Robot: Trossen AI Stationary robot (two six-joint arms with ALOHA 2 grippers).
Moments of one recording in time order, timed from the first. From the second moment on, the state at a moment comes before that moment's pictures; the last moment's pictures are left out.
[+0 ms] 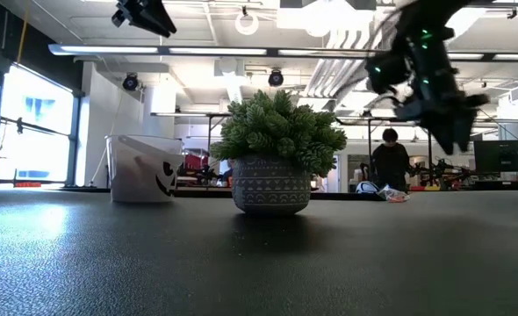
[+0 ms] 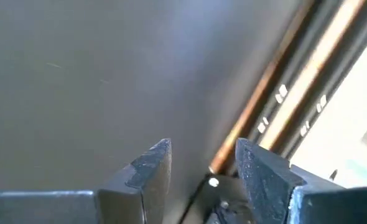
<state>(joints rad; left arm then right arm) 0.56 0.99 1.22 -0.68 -0.23 -0.03 -0.65 1.41 1.03 -1.33 0.12 0.52</state>
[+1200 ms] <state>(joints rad) 0.56 0.99 1.22 -0.65 -0.23 -0.09 -0.97 1.39 0.77 -0.62 -0.26 0.58</state>
